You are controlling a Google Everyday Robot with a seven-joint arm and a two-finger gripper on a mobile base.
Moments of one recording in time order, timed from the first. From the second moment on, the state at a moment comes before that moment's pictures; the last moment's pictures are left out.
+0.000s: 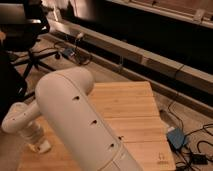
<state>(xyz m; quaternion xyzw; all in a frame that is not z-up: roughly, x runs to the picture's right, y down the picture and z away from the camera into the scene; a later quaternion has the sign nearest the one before) -0.332 0.310 0.806 -0.35 0.15 0.19 0.90</state>
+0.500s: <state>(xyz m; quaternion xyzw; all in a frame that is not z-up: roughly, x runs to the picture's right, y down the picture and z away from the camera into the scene) -0.247 0.298 0.822 -0.33 0.21 0.22 0.89</state>
